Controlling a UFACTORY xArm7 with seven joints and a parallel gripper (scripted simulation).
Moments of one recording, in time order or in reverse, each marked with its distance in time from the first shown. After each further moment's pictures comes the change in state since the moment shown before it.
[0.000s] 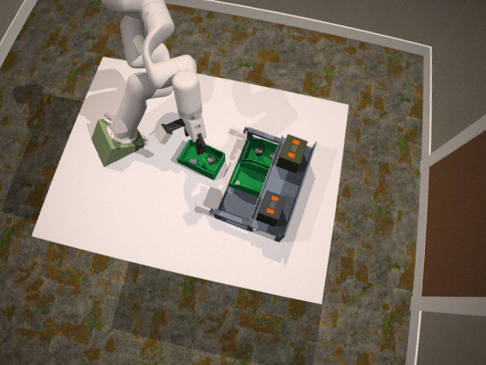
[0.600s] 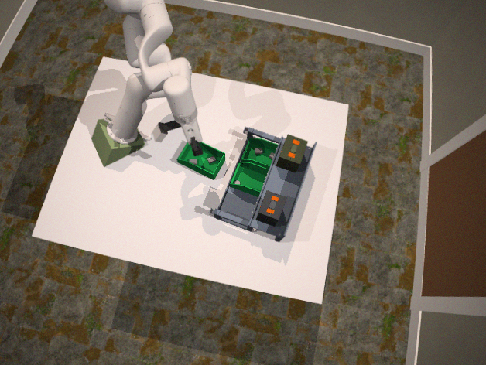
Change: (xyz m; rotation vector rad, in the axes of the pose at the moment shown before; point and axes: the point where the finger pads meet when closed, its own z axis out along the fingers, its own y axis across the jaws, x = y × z) arm 0.001 -0.001 0.000 -0.026 -0.107 0.244
